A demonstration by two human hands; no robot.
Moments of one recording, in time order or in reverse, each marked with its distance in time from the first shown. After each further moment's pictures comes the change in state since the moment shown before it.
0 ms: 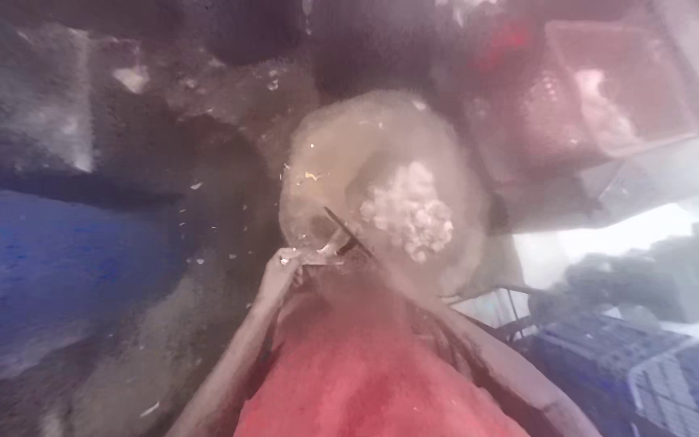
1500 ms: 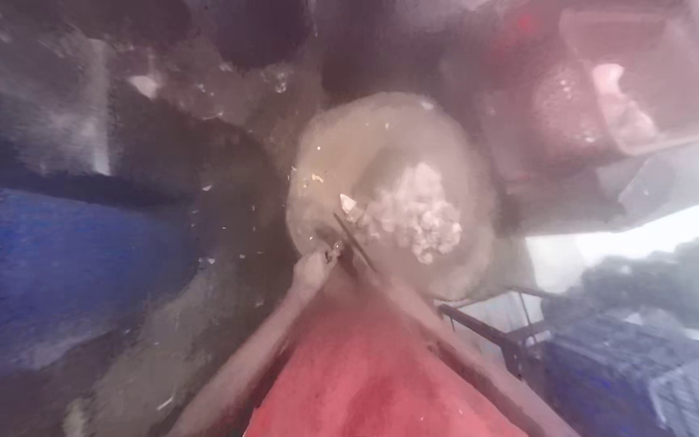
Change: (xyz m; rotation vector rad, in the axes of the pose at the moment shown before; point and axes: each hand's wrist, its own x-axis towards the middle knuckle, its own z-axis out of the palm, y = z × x) left_hand 0.033 0.011 0.053 0.992 -0.150 0.085; right_hand -0.011 0.005 0.031 0.401 -0.092 0.118
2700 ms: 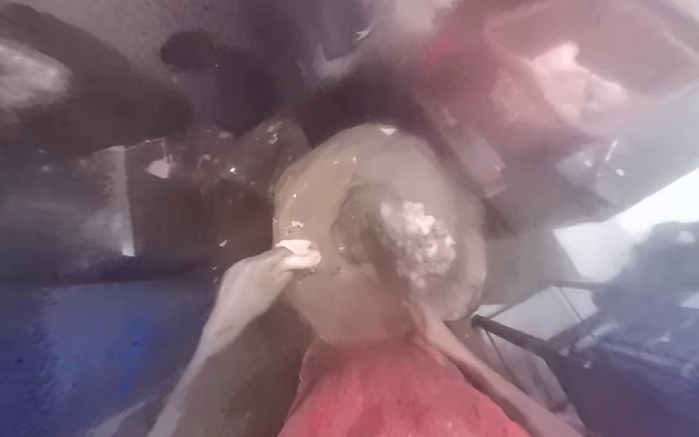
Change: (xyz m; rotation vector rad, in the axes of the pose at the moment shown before) left_hand -0.062 0.105 -0.186 0.213 0.268 0.358; right_hand -0.022 0.065 -0.055 0.153 0.198 -0.190
